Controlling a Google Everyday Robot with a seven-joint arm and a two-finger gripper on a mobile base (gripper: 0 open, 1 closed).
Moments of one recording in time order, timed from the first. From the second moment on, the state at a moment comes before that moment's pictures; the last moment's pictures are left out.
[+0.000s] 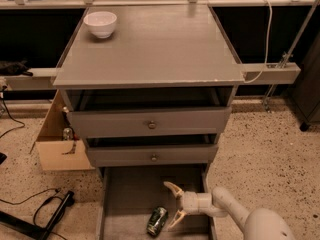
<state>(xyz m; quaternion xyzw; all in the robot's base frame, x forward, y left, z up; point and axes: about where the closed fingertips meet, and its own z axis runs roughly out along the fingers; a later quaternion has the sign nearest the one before) 0.502 -0.020 0.258 -0.52 0.47 0.50 0.52</state>
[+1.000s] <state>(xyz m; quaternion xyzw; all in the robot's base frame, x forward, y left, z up) 0.502 -0.020 0.258 -0.52 0.47 0.50 0.52</state>
